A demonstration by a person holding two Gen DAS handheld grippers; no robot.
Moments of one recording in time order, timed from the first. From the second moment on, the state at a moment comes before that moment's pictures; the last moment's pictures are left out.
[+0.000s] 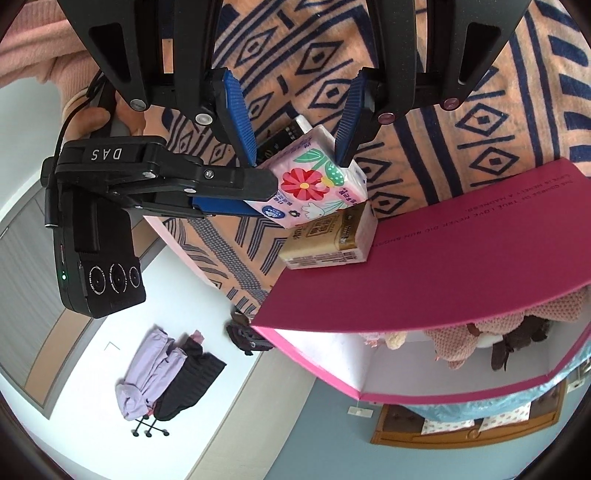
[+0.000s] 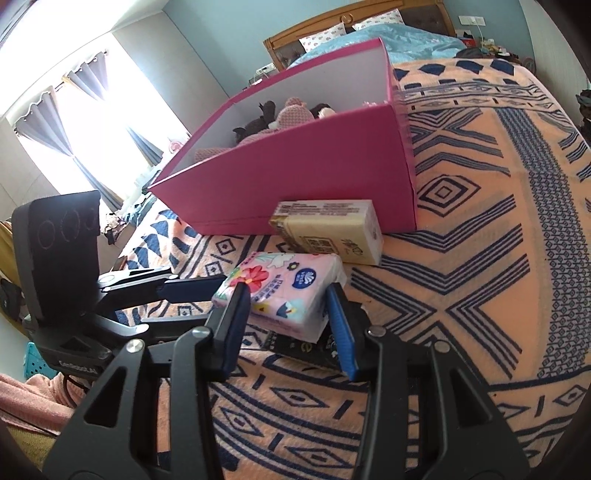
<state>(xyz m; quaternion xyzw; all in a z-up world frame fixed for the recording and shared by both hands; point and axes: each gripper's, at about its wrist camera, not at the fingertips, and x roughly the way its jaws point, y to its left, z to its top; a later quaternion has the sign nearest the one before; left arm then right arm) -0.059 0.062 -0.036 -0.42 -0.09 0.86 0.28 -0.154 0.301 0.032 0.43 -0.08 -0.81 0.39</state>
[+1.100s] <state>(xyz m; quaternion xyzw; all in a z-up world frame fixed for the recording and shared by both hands) -0.034 0.065 0.012 -0.36 -0.07 0.89 0.29 -0.130 0.306 0.082 0.37 -0.06 -0.83 0.41</state>
